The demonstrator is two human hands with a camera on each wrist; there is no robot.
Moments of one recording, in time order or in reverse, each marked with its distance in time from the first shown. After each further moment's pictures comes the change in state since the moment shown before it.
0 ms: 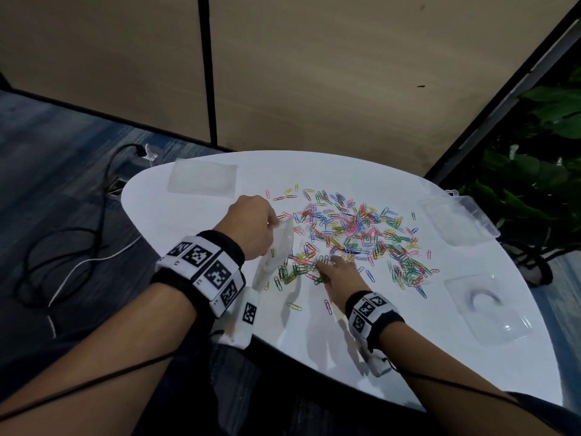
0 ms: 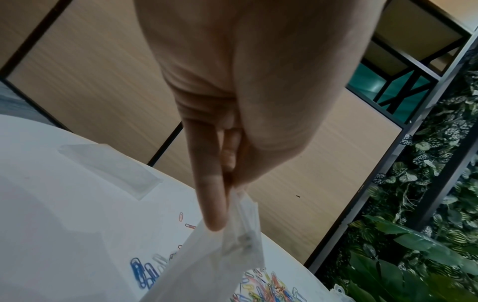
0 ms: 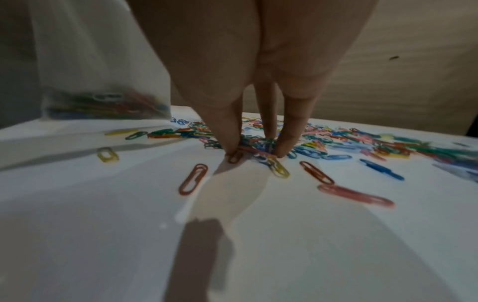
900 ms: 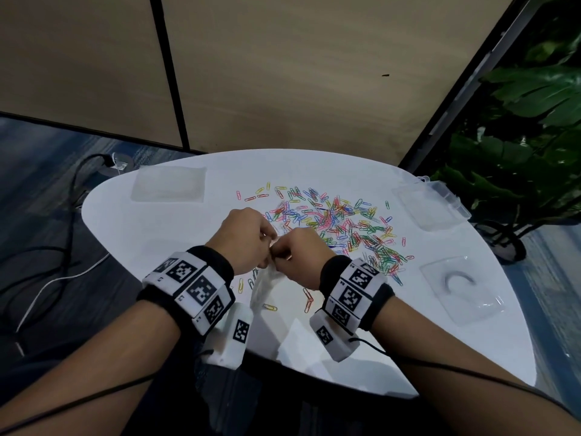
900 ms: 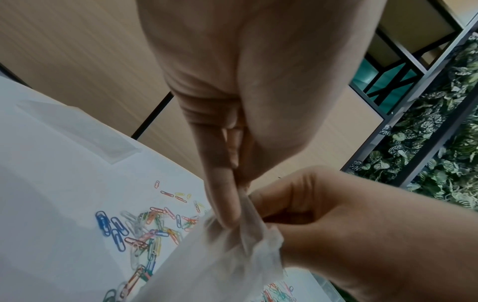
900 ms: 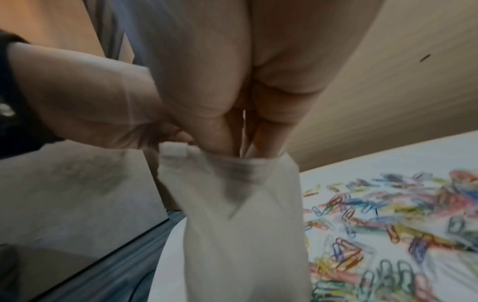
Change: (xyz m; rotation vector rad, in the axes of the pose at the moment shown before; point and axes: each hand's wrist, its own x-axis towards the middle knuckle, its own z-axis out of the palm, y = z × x) left_hand -0.002 0.030 0.037 -0.125 -0.061 0.049; right_hand -0.031 -0.057 -0.119 0.435 -0.005 -0.237
